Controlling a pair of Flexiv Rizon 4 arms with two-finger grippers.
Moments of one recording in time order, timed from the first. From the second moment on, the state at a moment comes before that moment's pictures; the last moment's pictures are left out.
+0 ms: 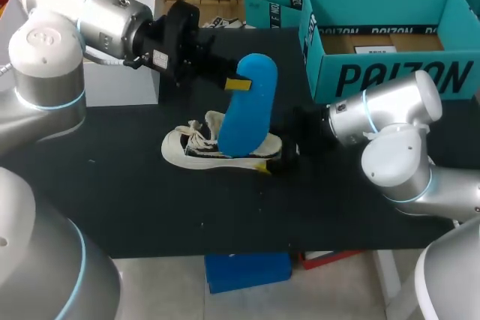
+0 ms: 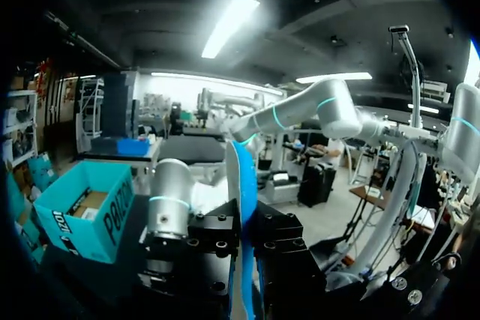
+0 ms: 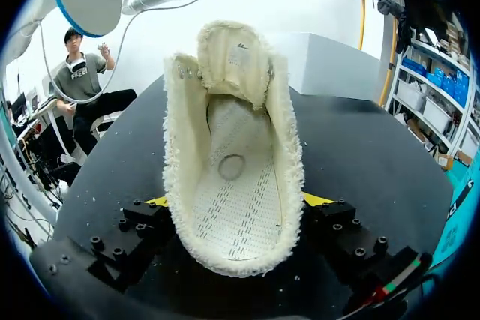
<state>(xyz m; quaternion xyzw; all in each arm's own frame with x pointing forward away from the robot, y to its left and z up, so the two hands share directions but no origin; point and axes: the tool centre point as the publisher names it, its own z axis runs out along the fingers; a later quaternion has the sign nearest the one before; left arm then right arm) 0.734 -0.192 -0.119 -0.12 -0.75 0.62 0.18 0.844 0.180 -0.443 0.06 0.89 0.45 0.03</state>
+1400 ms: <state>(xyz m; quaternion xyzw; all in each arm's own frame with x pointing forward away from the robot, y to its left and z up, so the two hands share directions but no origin) 0.740 -0.167 -0.011 0.02 -0.67 0.70 0.24 0.844 0.180 -0.443 0.06 0.89 0.45 0.03</state>
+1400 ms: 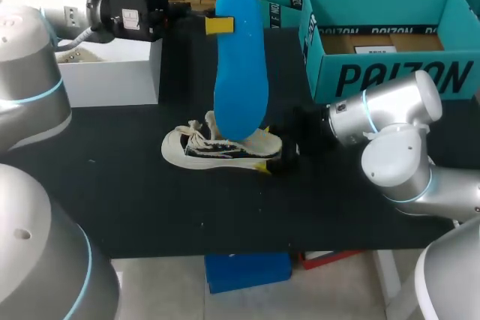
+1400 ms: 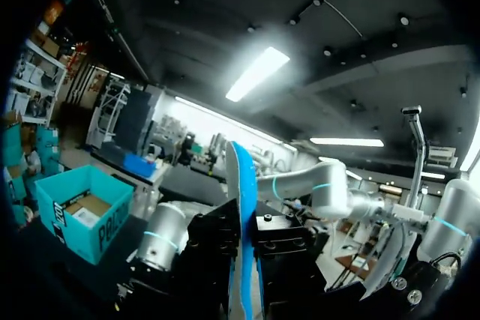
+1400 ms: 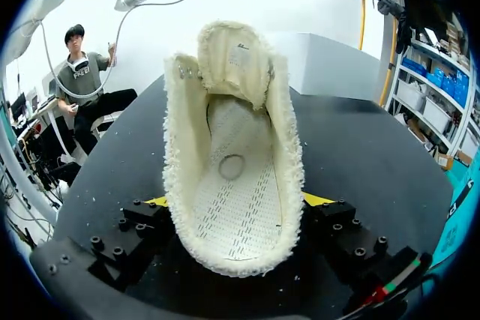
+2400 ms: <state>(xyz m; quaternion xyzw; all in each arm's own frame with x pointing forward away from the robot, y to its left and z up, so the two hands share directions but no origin) 0.737 -0.161 -0.004 0.03 -0.67 0.71 0.22 0.852 0.151 -0.417 0.04 0.93 0.37 0.01</state>
